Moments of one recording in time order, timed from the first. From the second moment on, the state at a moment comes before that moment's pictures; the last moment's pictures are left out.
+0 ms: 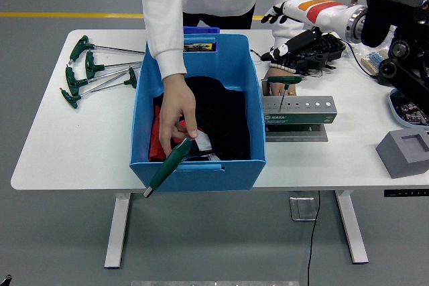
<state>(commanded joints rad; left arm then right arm) -0.06 0.19 -1.03 -0.18 0.63 0.24 -0.09 1.07 -0.43 0.64 1.11 -1.69 0.26 -0.10</state>
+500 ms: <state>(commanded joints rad) -0.06 0.18 -1.03 -0.18 0.62 0.23 -0.09 0.81 -0.54 0.82 1.22 -1.18 -0.09 -0.23</state>
